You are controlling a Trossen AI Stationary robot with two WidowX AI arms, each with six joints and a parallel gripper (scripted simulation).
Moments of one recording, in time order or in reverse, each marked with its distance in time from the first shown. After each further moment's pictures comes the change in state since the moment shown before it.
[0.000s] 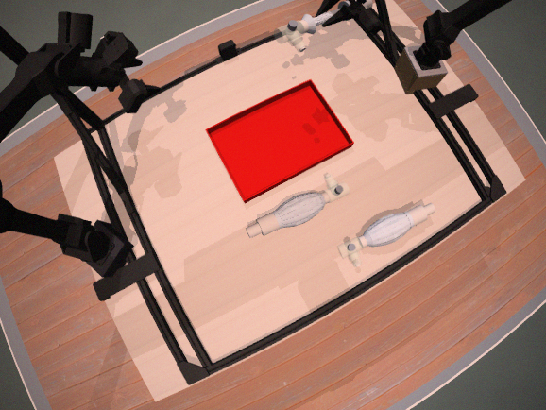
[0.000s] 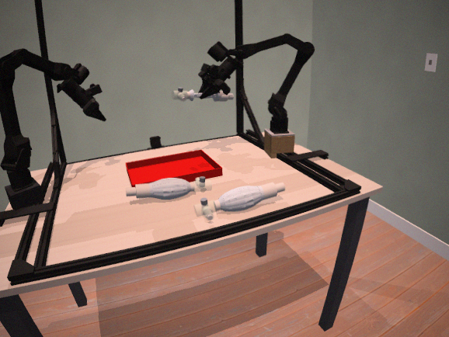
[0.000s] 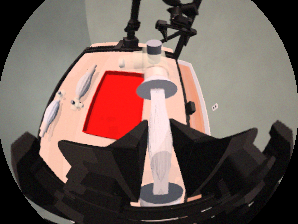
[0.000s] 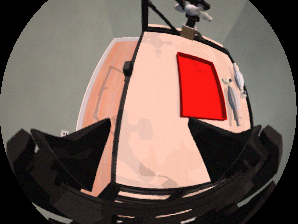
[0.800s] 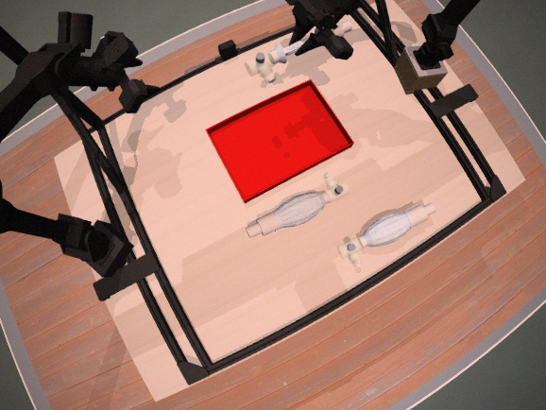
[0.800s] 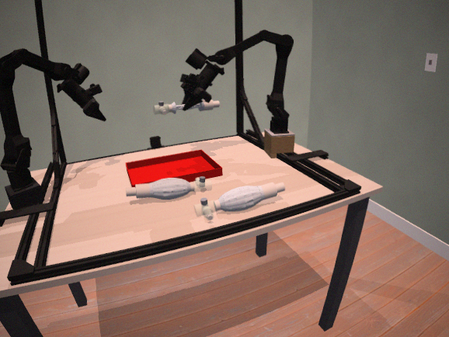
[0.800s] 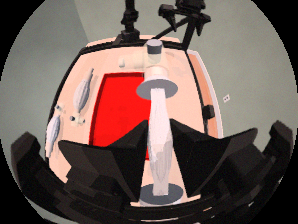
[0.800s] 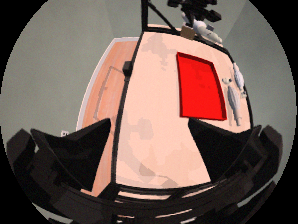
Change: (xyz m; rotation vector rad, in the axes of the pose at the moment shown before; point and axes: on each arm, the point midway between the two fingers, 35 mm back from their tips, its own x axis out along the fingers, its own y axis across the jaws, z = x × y) left arm 0.080 0.018 0.033 0.106 0.100 0.062; right arm 0.000 0.000 0.000 0.001 0.000 -0.001
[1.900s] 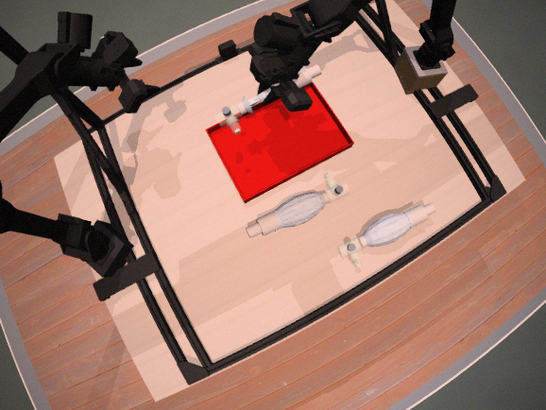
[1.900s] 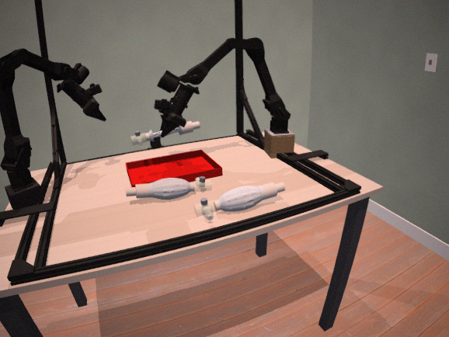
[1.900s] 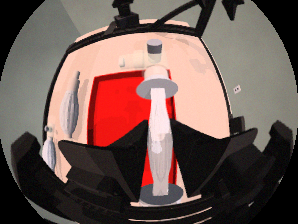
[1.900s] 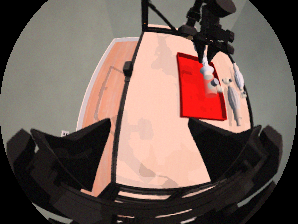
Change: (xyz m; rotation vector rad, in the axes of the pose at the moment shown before) left arm 0.128 0.033 0.027 0.081 0.125 0.018; right arm -0.001 0.000 0.000 0.000 -0.001 0.002
